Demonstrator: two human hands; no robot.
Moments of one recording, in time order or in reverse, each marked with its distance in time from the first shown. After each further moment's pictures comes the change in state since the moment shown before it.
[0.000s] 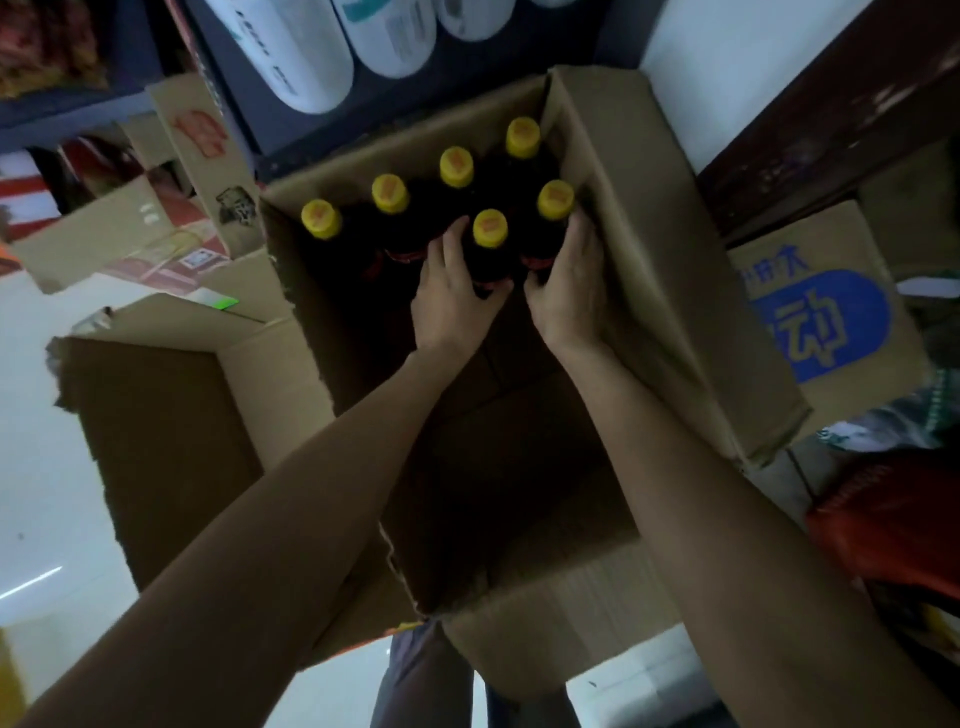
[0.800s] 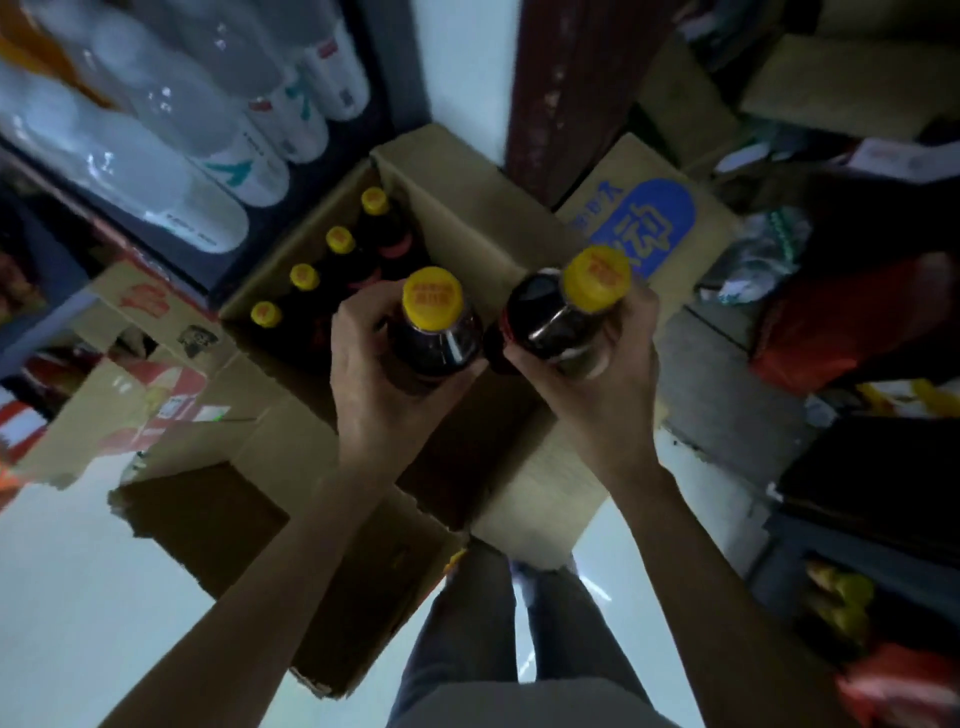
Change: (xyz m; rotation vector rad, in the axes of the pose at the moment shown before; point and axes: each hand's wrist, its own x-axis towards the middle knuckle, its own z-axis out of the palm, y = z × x) left_hand -0.113 0.094 -0.167 -0.416 -0.084 0.607; right_hand -0.186 -0.083 -0.186 0.556 0.469 0.083
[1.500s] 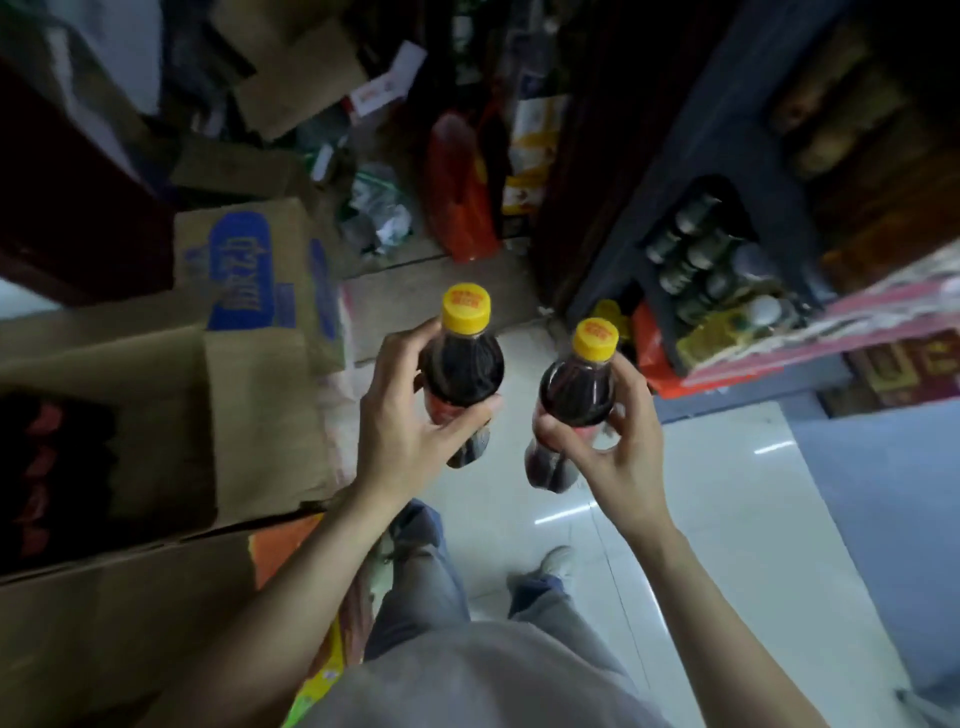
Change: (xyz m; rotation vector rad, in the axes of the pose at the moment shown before) left_hand -0.261 0.255 0.111 -0.288 -0.886 0.344; right_hand -0.405 -0.027 -0.269 -0.178 0.795 0.306
